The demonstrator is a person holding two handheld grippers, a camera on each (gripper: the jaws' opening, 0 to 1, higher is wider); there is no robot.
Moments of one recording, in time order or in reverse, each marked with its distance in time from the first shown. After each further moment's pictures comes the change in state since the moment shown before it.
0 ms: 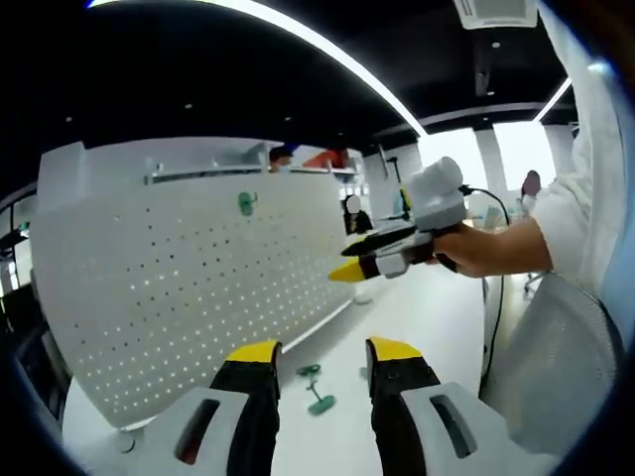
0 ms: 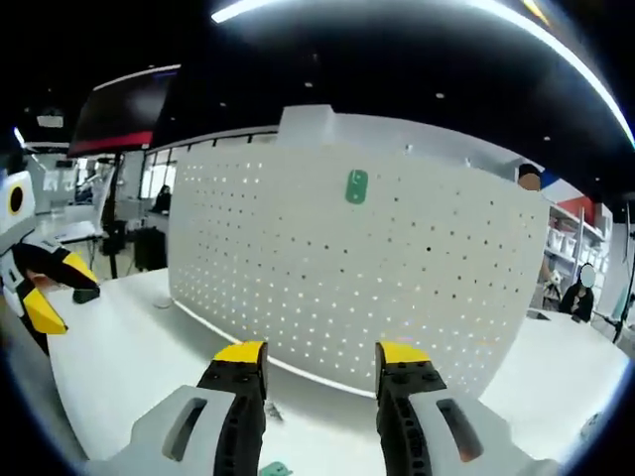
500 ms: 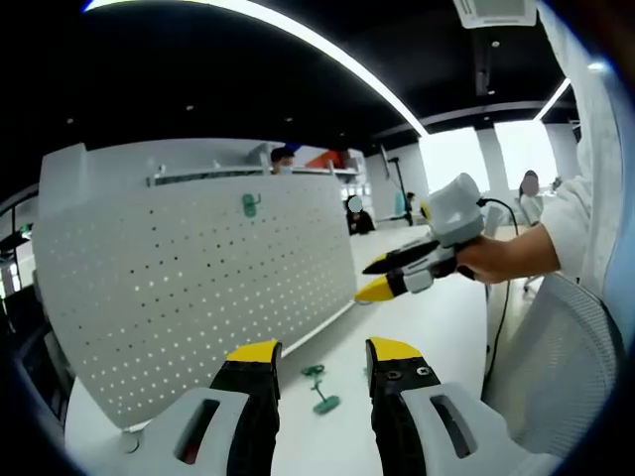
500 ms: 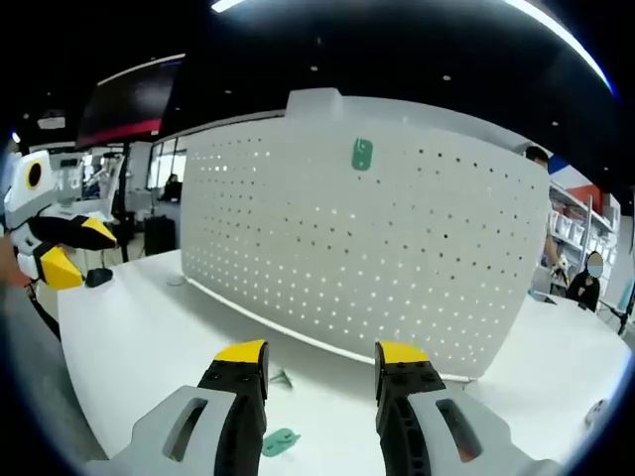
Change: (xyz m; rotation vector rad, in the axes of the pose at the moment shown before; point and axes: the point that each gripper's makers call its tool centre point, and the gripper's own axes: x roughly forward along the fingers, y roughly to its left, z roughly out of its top) left arm -0.003 0.007 0.001 0.001 -0.001 0.023; right arm -0.016 0.003 -0.031 0.021 0.069 0.034
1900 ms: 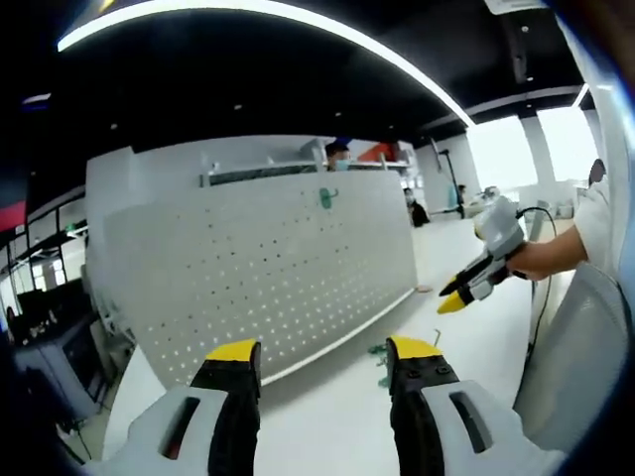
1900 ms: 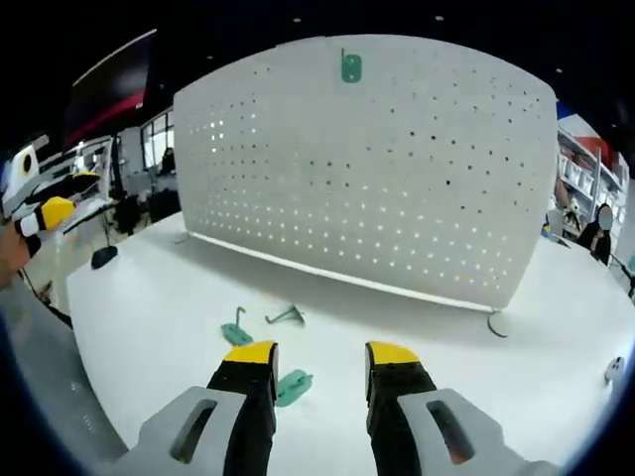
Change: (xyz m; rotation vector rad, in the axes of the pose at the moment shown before) left arm -0.052 0.063 -0.010 0.006 0.025 0.231; right arm 0.008 0.009 -0.075 0.110 0.251 0.058
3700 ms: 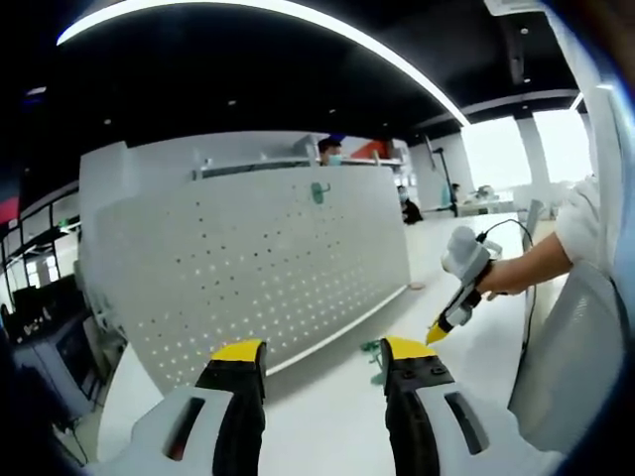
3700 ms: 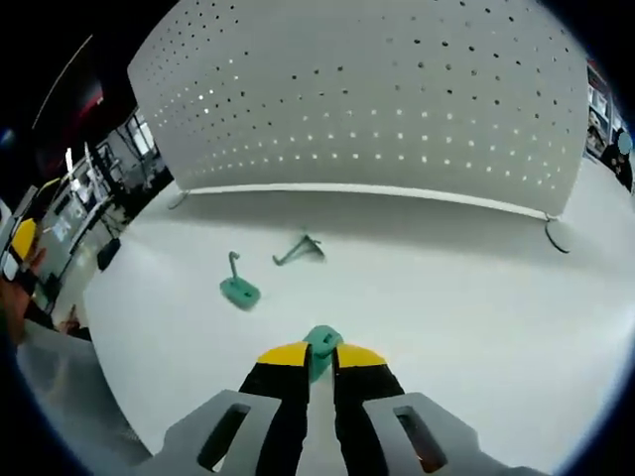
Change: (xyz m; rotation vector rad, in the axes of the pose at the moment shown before) left arm 0.004 -0.005 -0.005 -0.013 0.015 -0.029; right arm 0.043 0.022 -0.061 0.204 0.305 0.120
